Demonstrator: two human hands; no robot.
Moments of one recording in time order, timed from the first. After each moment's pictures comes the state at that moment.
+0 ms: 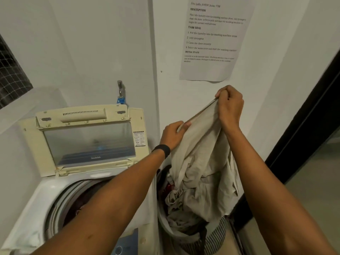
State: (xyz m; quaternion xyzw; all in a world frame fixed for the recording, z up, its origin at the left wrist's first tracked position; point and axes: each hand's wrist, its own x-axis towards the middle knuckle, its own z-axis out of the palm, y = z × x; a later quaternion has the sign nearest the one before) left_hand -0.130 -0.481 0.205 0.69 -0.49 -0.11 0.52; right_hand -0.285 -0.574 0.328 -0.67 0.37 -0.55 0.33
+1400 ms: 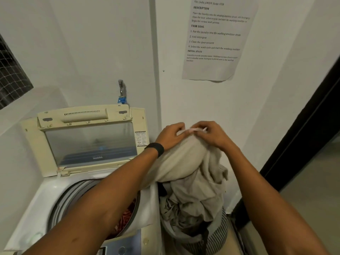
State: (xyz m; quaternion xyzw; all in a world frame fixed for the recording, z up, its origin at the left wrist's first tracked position) left_hand -0.100 -0.470 0.207 0.69 -0.59 -0.12 0.41; right_hand -0.285 -0.576 0.248 -0.88 0.27 -0.24 0.32
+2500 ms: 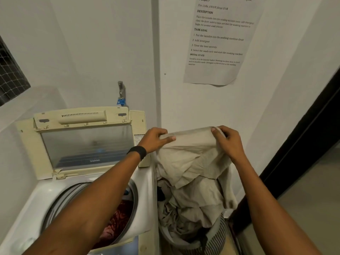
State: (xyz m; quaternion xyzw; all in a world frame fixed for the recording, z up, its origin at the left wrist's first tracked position) left_hand -0.051 -0.439 0.205 0.69 -0.56 -0.17 0.43; right_hand -0.316 -0.589 0.226 -0.76 0.34 -0.40 0.38
